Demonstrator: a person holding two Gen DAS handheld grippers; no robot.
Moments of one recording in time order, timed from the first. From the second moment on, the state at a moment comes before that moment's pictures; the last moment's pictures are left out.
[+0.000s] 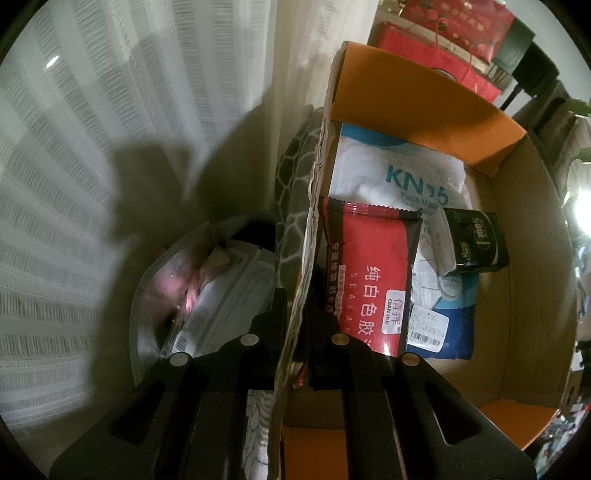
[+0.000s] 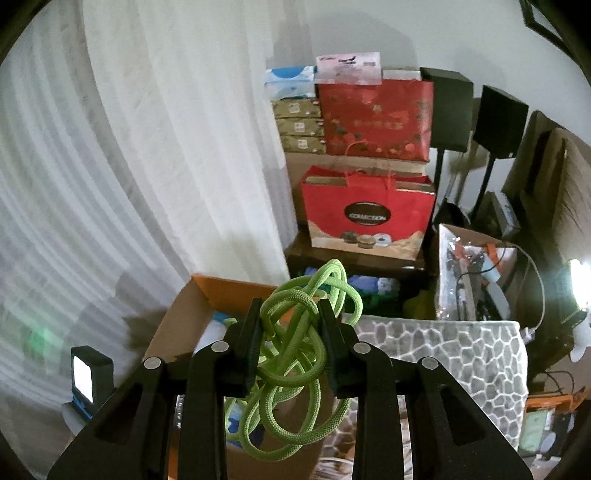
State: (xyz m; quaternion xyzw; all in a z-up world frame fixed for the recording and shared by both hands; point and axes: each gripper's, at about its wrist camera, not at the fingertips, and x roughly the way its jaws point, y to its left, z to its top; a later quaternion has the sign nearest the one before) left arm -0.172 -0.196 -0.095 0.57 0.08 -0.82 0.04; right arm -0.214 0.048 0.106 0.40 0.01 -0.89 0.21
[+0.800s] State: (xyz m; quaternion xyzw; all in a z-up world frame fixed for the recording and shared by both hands) left arm -0.171 -0.192 -0.095 0.57 0.08 -0.82 0.04; right arm -0.229 -0.006 0.071 0.41 0.01 -0.88 0.24
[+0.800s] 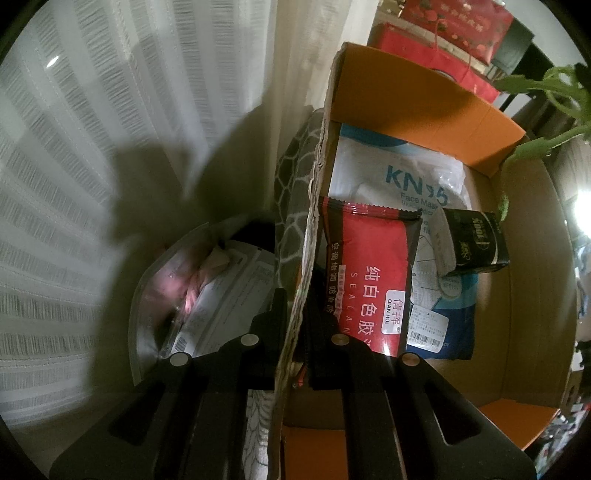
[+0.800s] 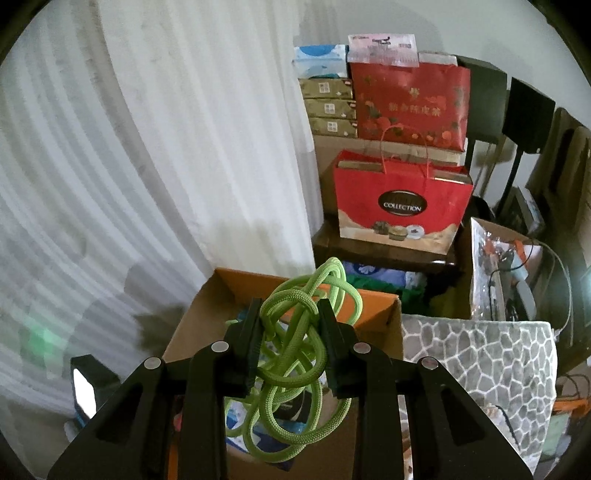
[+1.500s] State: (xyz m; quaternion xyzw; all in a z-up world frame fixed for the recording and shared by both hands) left arm -0.174 -0.191 -0.095 0.57 0.08 -0.82 0.04; right arm -0.251 -0.010 -0.019 0.45 0.03 -0.87 0.21
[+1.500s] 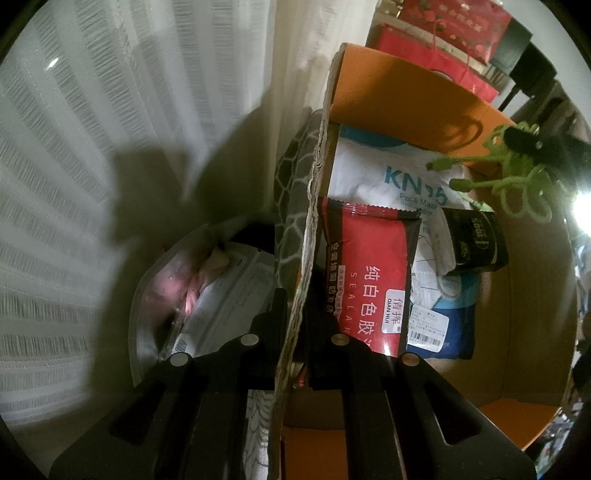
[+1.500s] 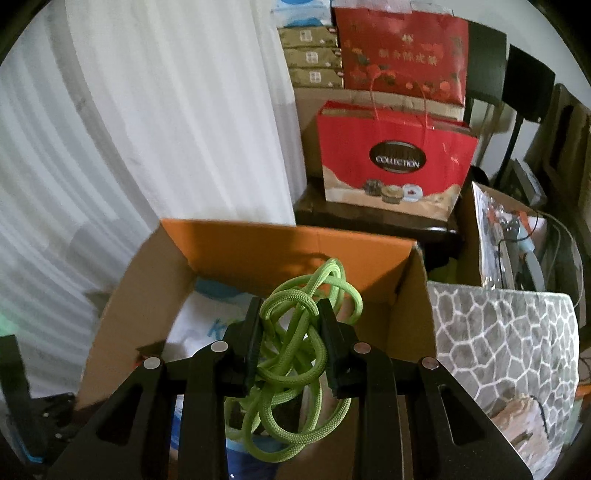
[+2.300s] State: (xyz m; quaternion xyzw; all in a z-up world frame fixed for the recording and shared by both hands) left arm -0.176 -0.192 -0.095 0.57 0.08 -0.82 0.04; right arm -0.238 0.010 -0.004 0.44 0.07 -0.88 0.18
